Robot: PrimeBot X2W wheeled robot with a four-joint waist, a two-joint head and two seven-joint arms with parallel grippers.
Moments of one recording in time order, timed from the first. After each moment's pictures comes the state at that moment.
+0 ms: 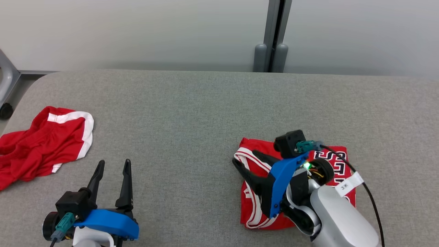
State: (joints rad) left arm -0.13 0.18 -0.15 0.39 -0.34 -0.11 -0.26; right arm -0.45 -0.05 0.43 0.44 0.41 0.13 0.34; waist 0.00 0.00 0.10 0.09
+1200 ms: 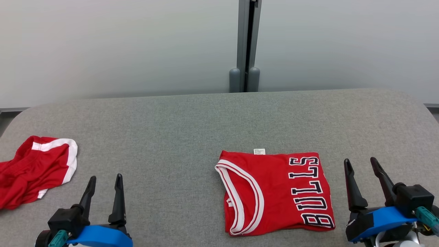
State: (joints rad) left arm -0.04 0.19 -0.11 0.33 -0.34 -0.09 -0.26; right arm -0.05 -0.05 -0.09 0.15 0.09 0.13 -0.13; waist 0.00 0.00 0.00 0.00
